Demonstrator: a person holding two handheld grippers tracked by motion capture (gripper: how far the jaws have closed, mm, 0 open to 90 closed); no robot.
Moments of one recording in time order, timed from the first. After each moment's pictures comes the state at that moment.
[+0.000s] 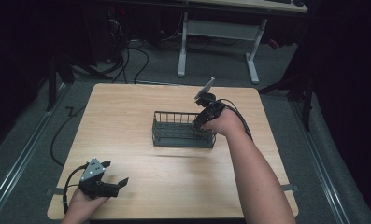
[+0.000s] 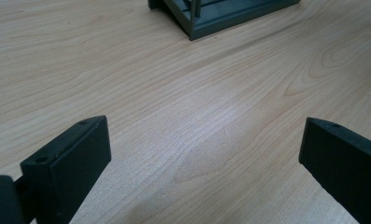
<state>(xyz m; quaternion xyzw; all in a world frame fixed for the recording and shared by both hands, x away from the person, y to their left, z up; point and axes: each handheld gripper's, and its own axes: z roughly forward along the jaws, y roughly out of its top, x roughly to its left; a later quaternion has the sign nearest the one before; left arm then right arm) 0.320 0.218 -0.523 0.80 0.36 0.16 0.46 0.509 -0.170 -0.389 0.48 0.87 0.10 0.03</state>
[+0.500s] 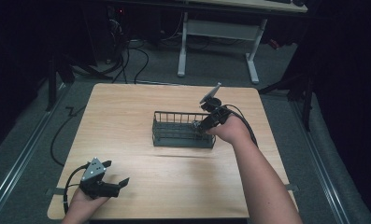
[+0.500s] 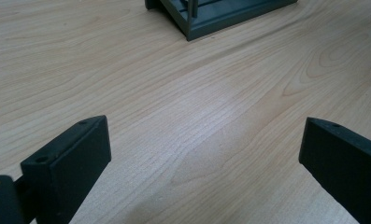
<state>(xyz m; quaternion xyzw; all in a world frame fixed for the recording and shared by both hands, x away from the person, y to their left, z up) 0.320 0.216 -0.522 0.80 0.35 0.16 0.46 0.484 -0.184 -0.389 0.48 0.87 0.12 0.04</state>
